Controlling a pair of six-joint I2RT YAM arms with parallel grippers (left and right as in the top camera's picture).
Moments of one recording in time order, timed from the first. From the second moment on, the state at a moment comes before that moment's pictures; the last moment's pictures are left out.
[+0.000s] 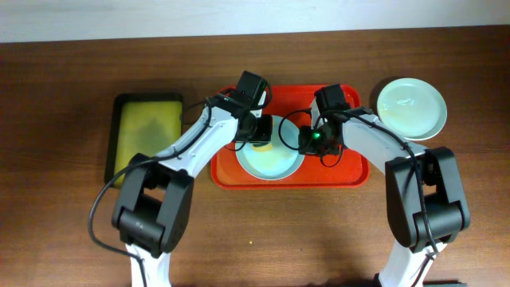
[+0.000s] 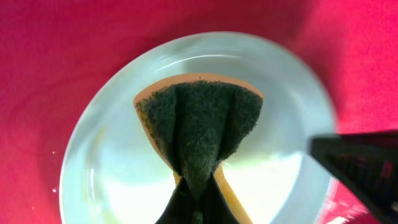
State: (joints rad) left arm -0.49 2.06 1.56 -0.69 0.17 -0.36; right arm 0.23 1.96 1.22 -0.57 -0.29 0.31
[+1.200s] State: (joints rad) left arm -0.57 2.09 1.55 -0.77 0.07 -0.42; right arm 0.23 1.96 1.22 -0.57 -0.29 0.31
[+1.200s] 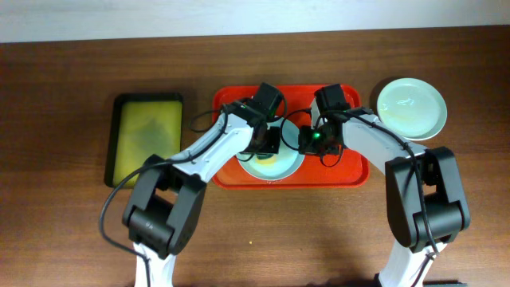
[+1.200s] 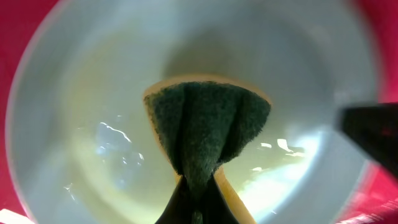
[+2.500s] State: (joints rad) left arm 0.01 1.93 1.35 -0.69 -0.16 -0.45; right arm 0.23 1.96 1.22 -0.57 -0.29 0.31
